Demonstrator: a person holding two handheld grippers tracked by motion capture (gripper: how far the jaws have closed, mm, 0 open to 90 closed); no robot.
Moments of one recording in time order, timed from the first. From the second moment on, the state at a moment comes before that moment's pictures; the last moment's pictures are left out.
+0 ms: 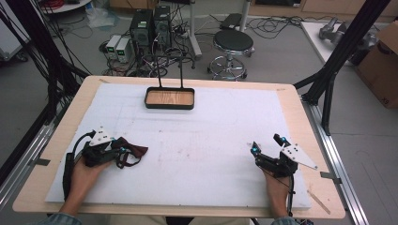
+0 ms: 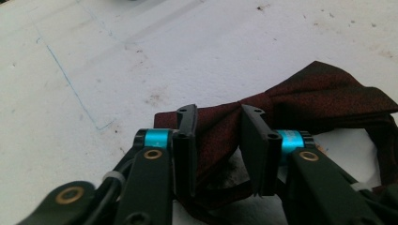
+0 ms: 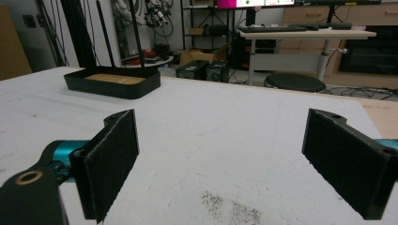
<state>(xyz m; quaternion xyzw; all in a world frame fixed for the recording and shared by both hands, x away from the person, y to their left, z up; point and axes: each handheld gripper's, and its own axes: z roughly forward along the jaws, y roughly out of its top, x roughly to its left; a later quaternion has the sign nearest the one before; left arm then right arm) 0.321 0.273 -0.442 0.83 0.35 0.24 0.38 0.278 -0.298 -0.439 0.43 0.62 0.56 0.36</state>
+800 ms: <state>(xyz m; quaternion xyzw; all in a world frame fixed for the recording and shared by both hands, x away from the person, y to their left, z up) 0.317 0.273 -0.405 0.77 0.35 0.30 0.44 0.278 -0.298 -0.439 0.43 0.62 0.55 0.35</state>
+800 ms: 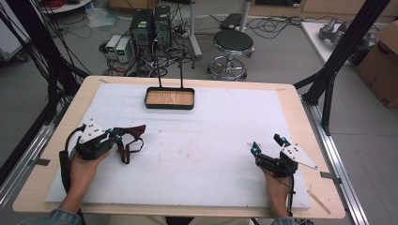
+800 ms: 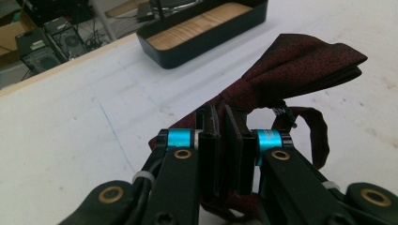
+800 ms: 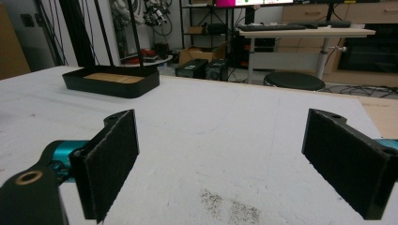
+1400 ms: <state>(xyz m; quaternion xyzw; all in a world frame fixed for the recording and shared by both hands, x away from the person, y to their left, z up) 0.376 0.260 -0.355 0.74 0.36 0.33 0.46 0.278 -0.298 -0.439 0.43 0.62 0.55 0.35</state>
